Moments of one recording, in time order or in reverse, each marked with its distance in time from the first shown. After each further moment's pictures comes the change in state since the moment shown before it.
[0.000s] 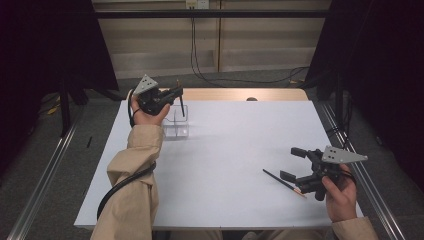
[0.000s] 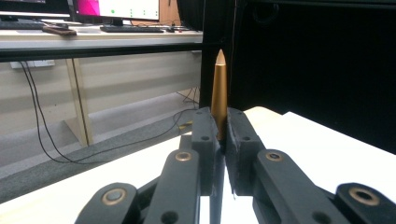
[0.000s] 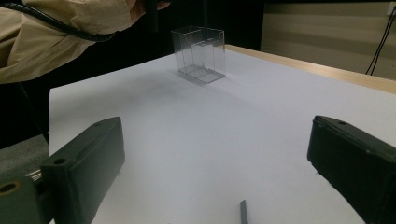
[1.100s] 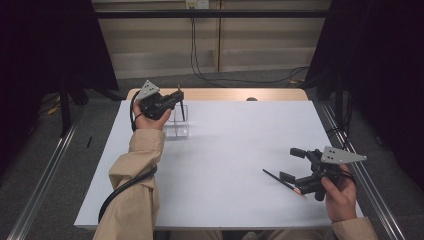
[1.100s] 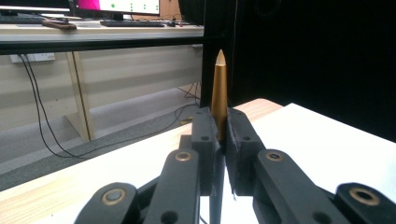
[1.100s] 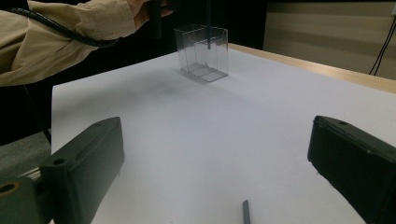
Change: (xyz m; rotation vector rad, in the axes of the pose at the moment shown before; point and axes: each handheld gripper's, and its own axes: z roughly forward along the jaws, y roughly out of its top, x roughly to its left) left arm -0.001 -0.015 0.001 0.015 0.004 -0.001; right arm 0.001 0.000 0.001 0.006 0.011 -0.010
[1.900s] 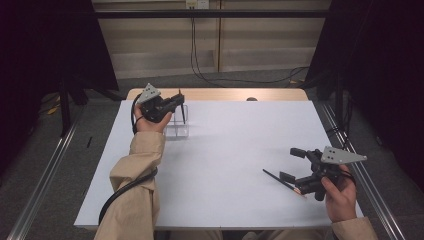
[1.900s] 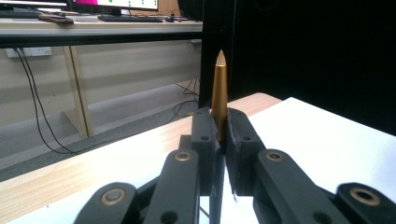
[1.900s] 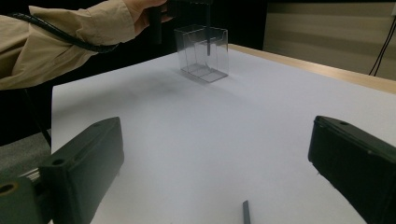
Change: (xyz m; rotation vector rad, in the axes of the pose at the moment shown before) left arm -0.001 -0.009 0.001 0.014 -0.006 0.007; right arm 0.000 0.000 0.000 -0.001 -0.002 -0.001
